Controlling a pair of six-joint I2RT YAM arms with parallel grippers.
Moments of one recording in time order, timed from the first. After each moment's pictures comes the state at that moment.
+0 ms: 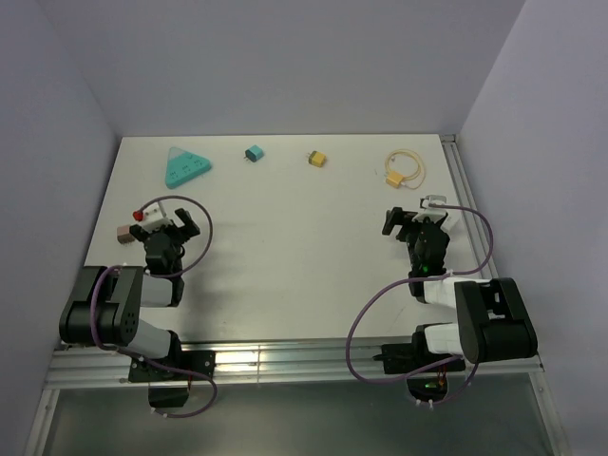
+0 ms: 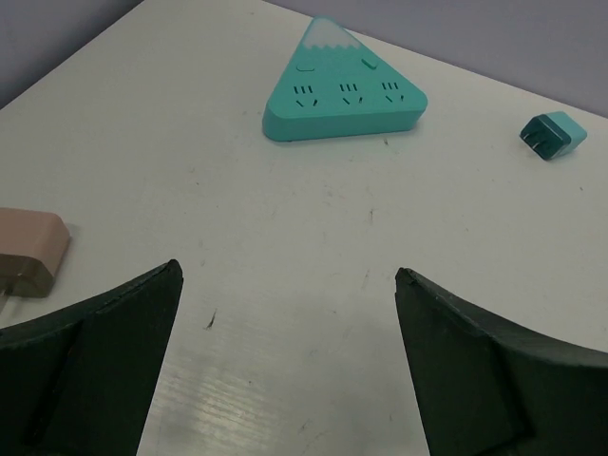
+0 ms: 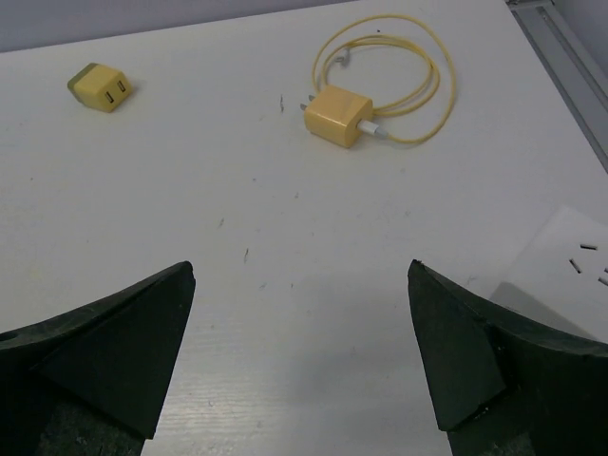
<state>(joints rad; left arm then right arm) -0.04 1.47 0.21 1.19 -0.29 -0.22 0.05 1.30 0.21 0.98 0.09 0.14</state>
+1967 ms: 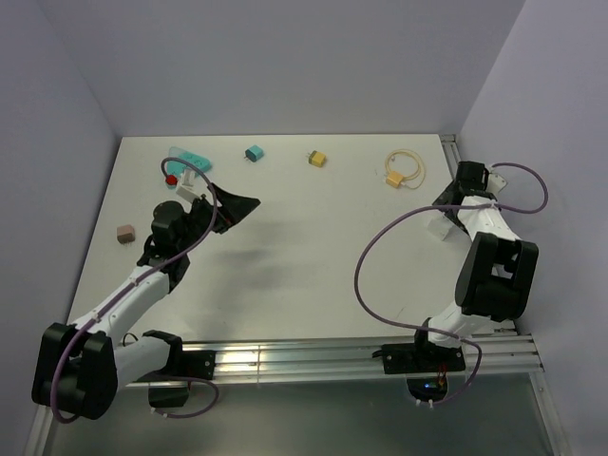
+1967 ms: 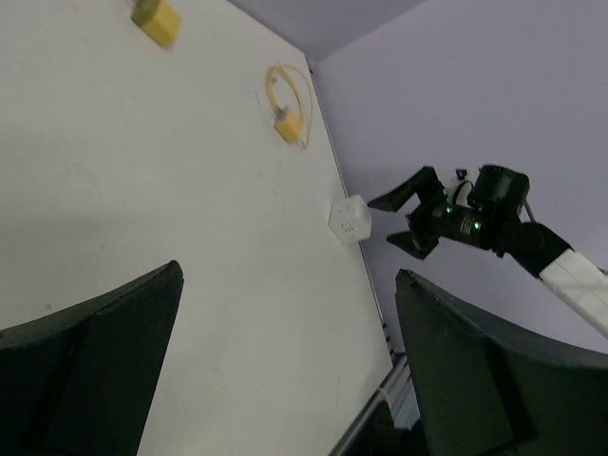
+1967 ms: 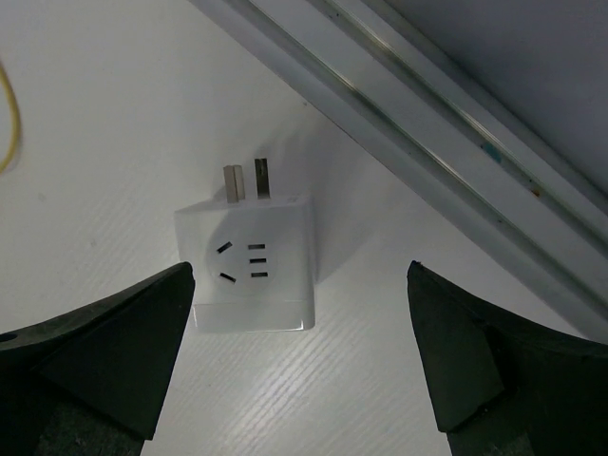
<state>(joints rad) -0.28 1.10 0.57 0.45 0.38 -0.93 -0.27 1.56 1.03 -0.41 0.37 0.52</state>
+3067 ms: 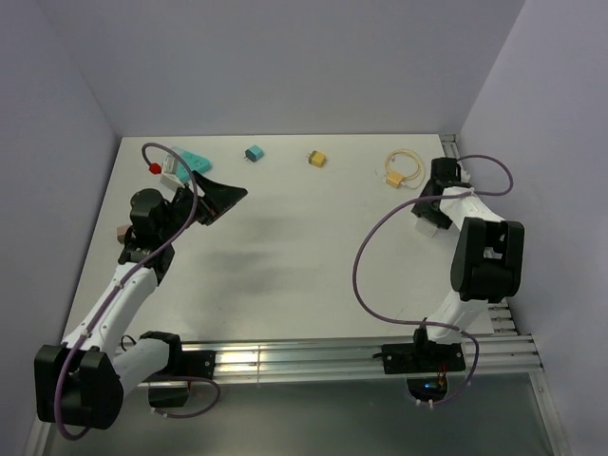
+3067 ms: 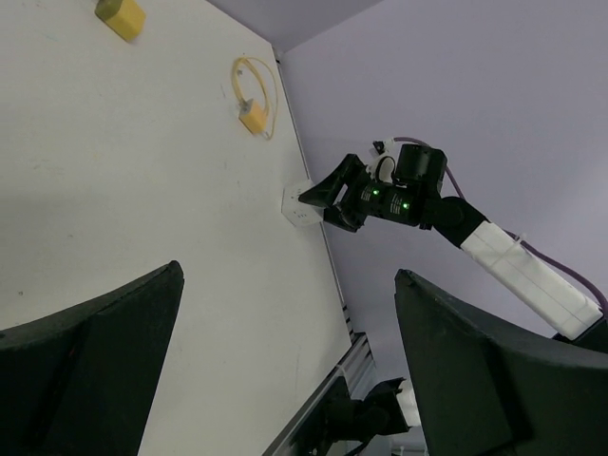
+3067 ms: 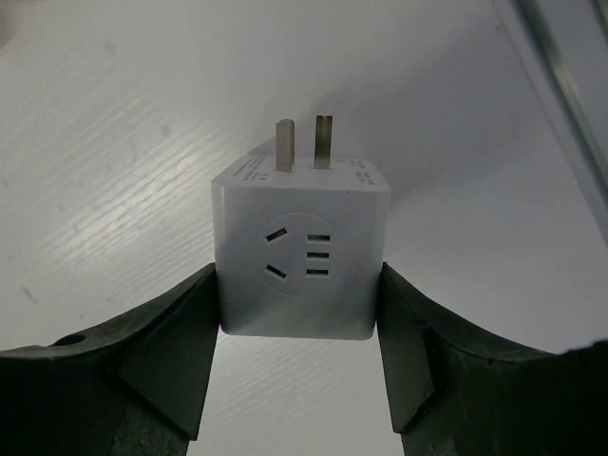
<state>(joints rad) -0.17 1.02 0.68 0.27 0.56 -0.99 -0.16 1.70 1.11 -0.48 0.25 0.42</state>
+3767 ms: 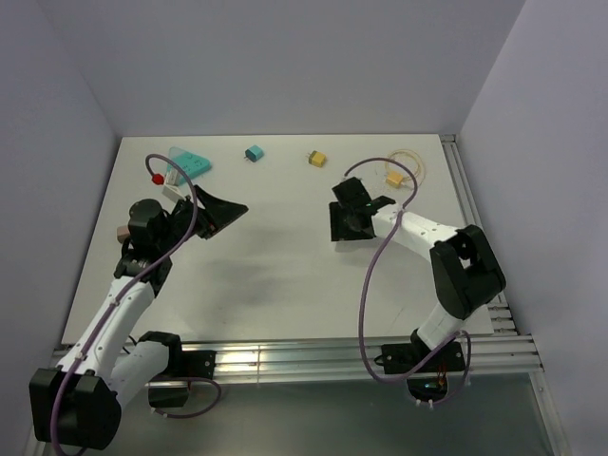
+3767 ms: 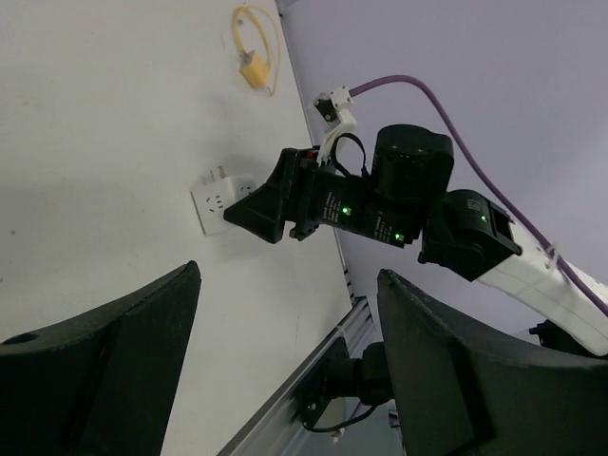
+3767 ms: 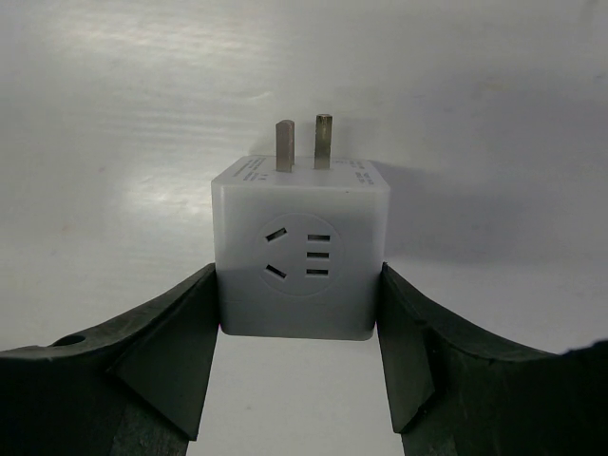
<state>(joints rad) -0.16 0.92 0.63 0.17 0.63 -0.97 0.47 1.63 1.05 -0.49 0.18 0.41</state>
